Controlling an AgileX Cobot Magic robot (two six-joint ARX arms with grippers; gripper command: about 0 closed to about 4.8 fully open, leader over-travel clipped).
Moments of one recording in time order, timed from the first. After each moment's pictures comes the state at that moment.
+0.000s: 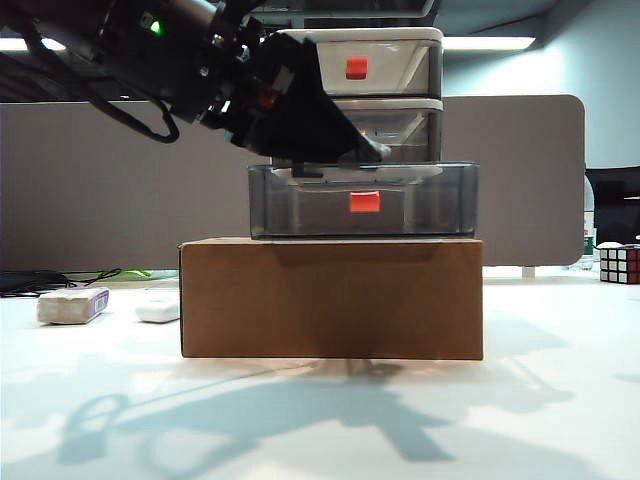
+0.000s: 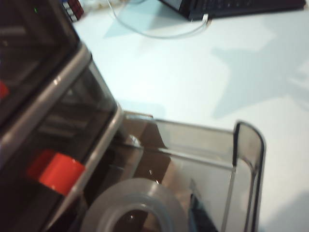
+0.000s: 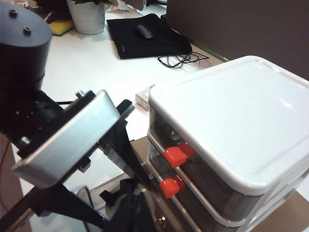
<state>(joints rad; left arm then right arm) -0.79 1.31 0.68 0.24 0.29 0.43 0.56 0.80 0.77 -0.23 -0.33 -0.19</state>
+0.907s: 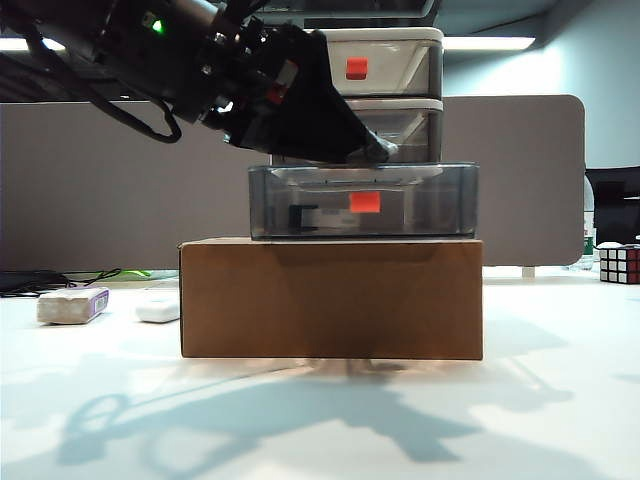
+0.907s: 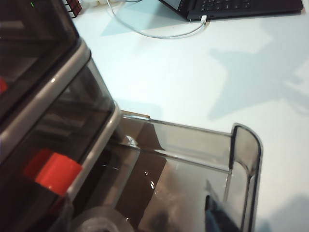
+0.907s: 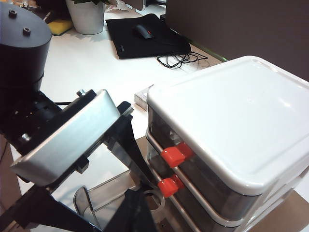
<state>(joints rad) -0.79 1.32 0.68 0.24 0.29 0.41 0.56 0.80 0.77 -0.23 -0.33 -0.19</state>
